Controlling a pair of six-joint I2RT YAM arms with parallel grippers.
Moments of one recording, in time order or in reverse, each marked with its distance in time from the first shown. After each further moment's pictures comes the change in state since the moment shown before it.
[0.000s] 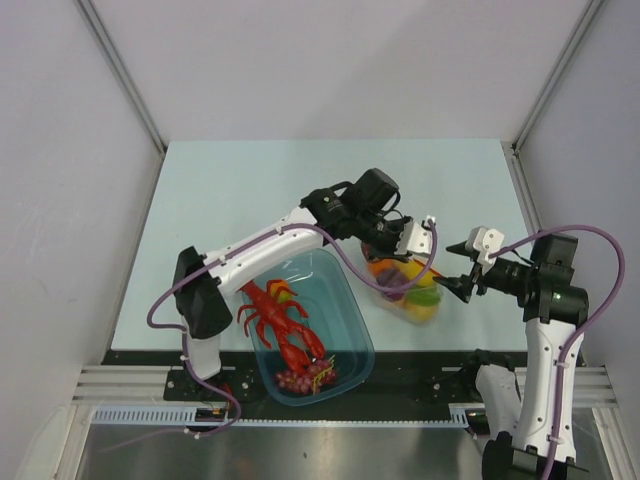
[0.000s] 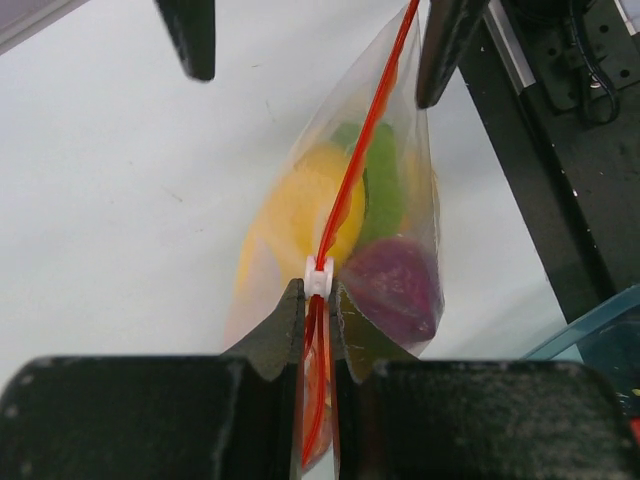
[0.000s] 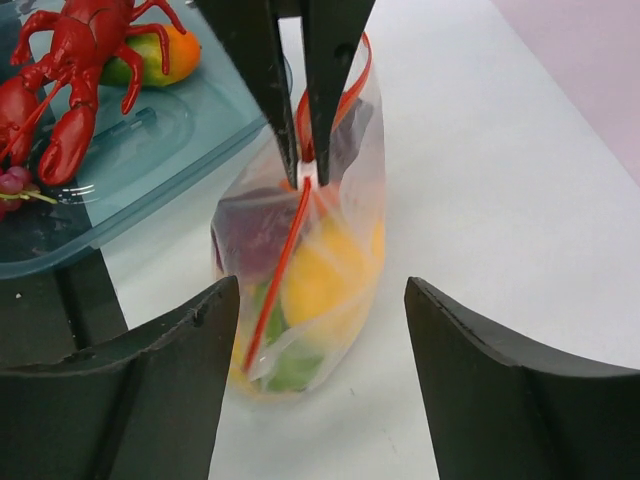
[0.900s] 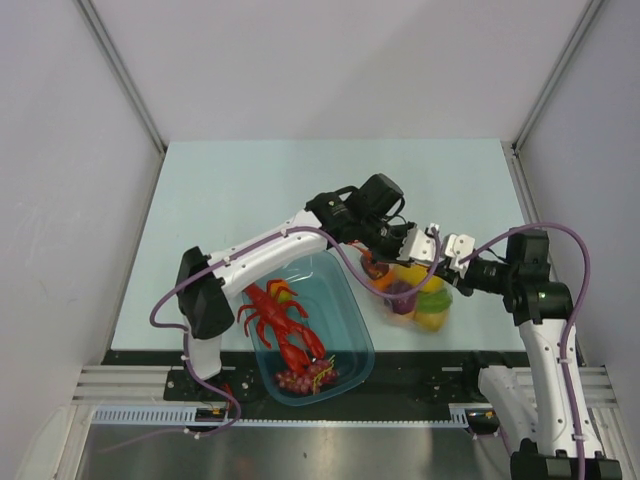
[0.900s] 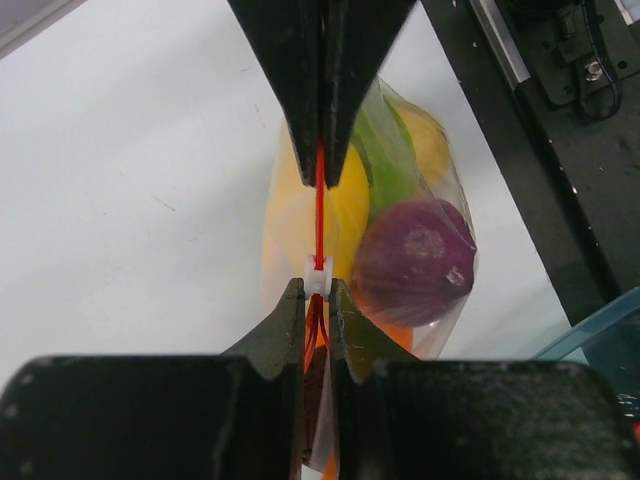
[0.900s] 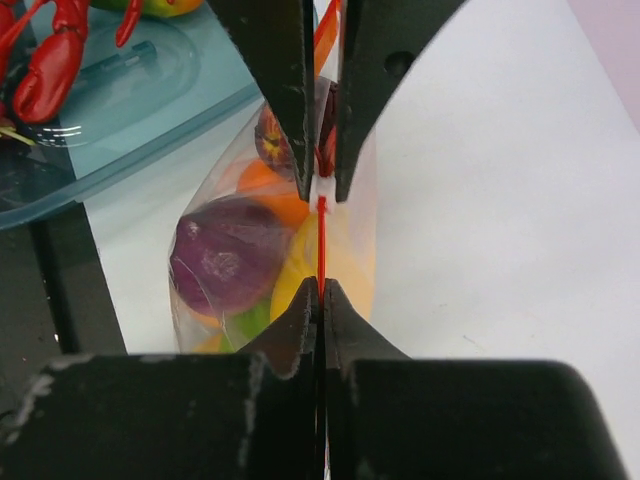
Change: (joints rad) left arm -0.026 0.014 -0.002 0.000 -0.017 0.027; right arm 0.246 -0.006 -0.072 0.137 0.221 0.052
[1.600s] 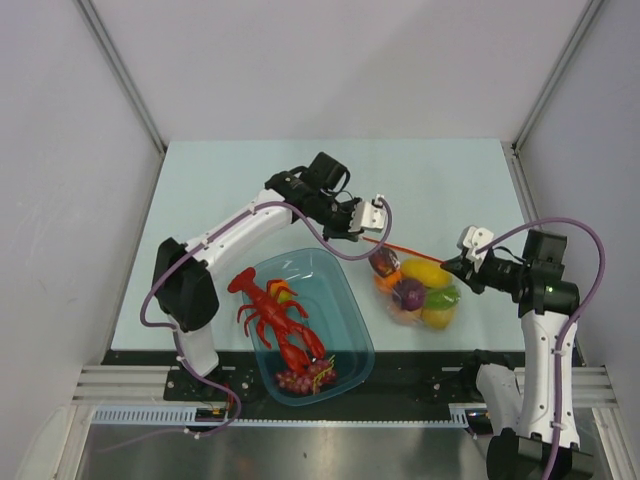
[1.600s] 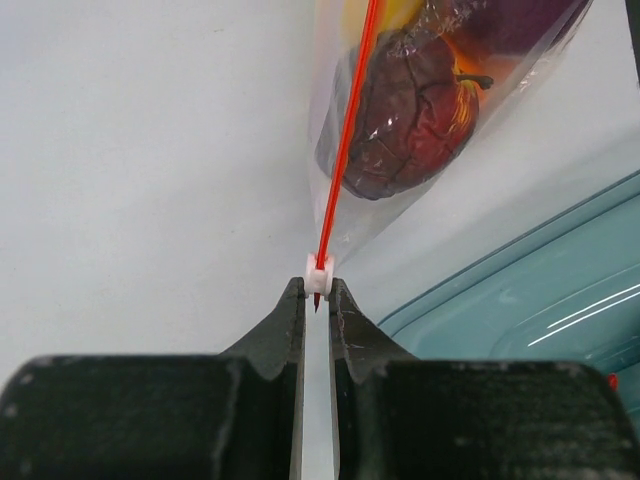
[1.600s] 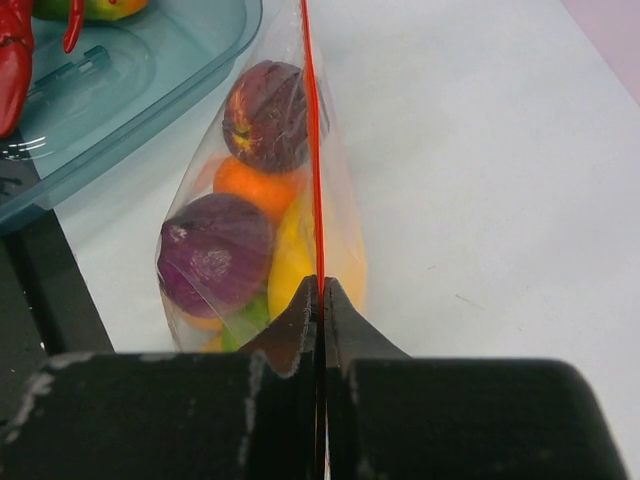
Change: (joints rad) left arm 0.282 -0.069 -0.160 -0.086 -0.004 0.146; right arm -0.219 0.026 -0.006 -0.061 -0.091 -0.065
